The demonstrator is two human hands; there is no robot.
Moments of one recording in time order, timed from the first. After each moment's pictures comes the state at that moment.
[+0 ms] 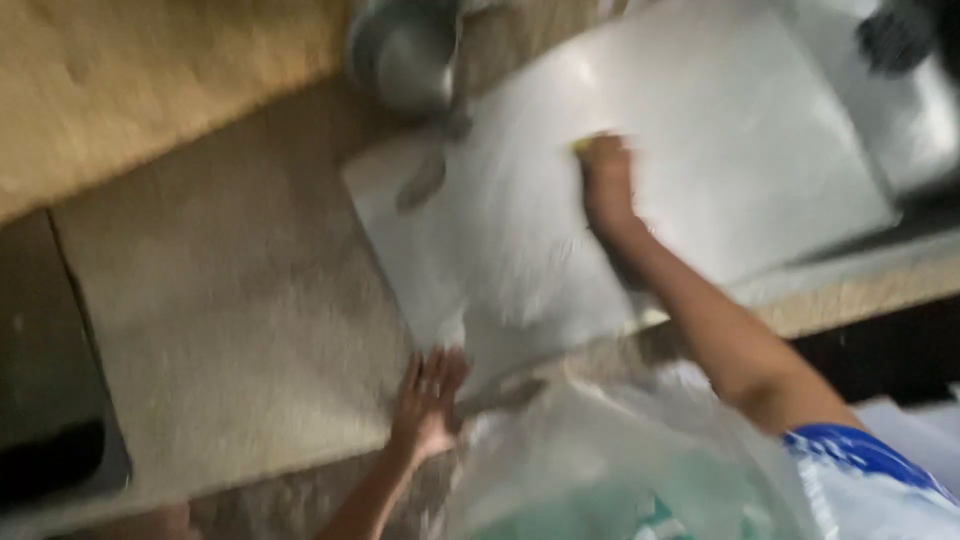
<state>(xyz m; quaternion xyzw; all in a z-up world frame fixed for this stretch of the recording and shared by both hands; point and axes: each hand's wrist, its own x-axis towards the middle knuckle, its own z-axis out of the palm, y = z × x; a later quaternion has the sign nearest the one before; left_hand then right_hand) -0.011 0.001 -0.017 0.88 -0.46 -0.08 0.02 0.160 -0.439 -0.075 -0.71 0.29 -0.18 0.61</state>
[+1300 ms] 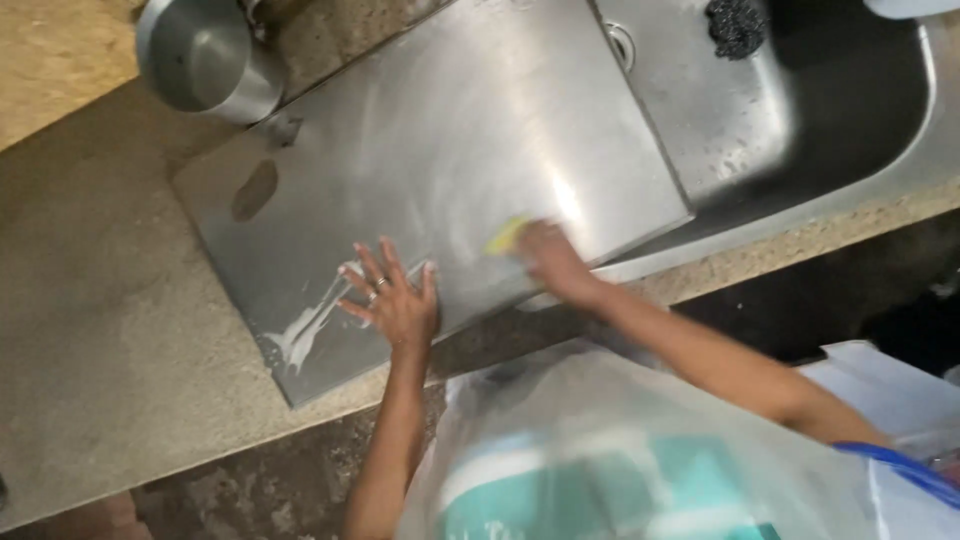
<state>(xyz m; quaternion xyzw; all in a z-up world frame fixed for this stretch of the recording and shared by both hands) 0.025 -0.301 -0.037 1.00 -0.02 -0.03 0.01 -0.032 -0.579 -0.158 -0.95 -0.19 0.00 0.24</state>
